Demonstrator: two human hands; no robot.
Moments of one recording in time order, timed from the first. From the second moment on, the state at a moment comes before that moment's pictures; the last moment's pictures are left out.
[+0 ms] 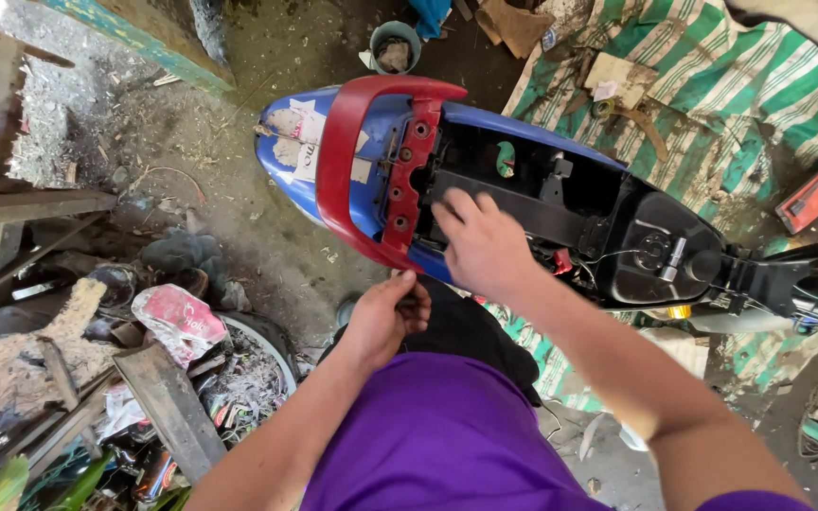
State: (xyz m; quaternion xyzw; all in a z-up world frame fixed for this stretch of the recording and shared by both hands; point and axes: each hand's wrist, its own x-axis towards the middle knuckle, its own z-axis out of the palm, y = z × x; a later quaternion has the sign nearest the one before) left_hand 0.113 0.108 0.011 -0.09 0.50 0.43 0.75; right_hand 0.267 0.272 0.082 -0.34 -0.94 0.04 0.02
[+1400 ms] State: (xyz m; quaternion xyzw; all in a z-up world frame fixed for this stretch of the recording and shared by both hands) left_hand 0.124 0.088 0.024 -0.02 0.51 0.43 0.75; right_hand 0.199 0.369 -0.010 -0.12 -0.96 -0.05 -0.24
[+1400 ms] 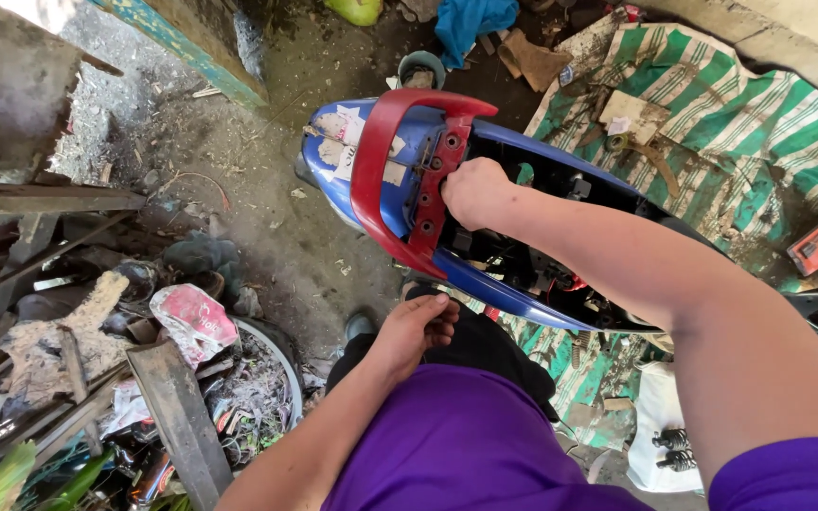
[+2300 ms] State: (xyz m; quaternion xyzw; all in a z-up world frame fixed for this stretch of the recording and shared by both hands) left_hand 0.104 0.120 0.057 0.22 0.59 0.39 0.67; right_hand 0.210 0.390 0.089 -0.11 -0.94 0.03 -0.32
